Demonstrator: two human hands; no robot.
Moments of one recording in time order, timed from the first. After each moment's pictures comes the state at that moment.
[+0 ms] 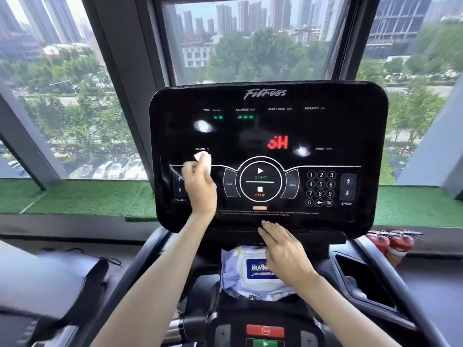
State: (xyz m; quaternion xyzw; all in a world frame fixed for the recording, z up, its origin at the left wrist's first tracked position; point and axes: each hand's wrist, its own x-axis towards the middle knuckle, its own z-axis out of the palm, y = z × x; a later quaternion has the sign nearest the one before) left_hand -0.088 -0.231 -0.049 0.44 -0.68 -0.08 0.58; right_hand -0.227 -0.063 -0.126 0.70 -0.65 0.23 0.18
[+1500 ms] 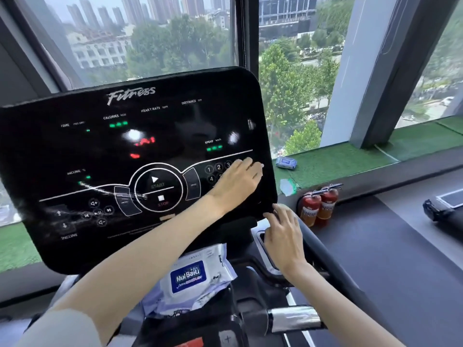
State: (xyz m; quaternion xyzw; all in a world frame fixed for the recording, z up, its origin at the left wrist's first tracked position) left_hand -0.310 -0.139 -0.038 -0.04 -0.90 0.32 0.29; right_hand -0.354 0.020 -0.135 0.44 -0.84 0.28 0.13
